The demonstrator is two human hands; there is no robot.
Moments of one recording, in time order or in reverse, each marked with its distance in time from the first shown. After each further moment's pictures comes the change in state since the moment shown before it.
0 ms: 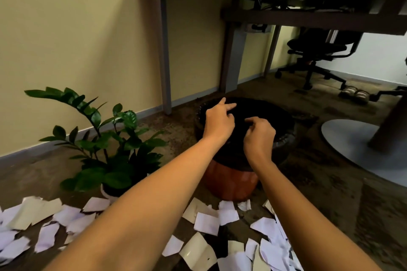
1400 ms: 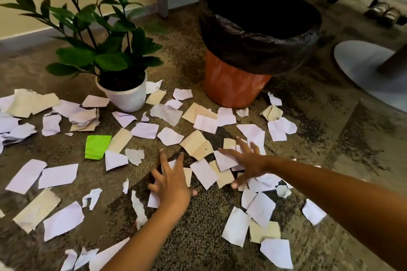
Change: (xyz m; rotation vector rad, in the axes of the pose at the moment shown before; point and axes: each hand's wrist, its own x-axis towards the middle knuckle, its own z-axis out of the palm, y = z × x) left_hand -0.314 -0.179 0.033 0.659 -0.457 -0.755; right_hand -0.195 0.164 0.004 -0.596 -1.608 -0.219
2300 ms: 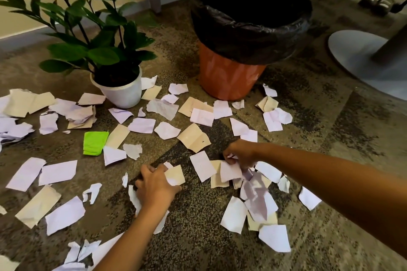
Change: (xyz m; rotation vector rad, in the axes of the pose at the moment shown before) left_hand -0.015 -0.037 -0.009 -0.191 0.057 -0.048; right_hand -0.007 -0.027 -0.015 -0.172 -0.024 -0.067
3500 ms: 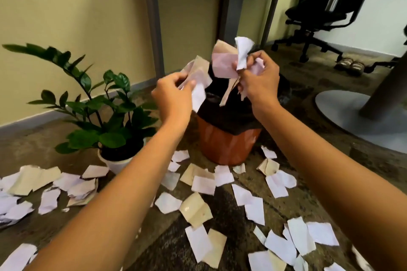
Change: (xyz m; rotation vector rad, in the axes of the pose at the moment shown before) left_hand 0.035 0.223 -0.219 -0.854 0.594 0.570; right_hand -0.086 0.001 -0.247 1.147 1.776 -0.128
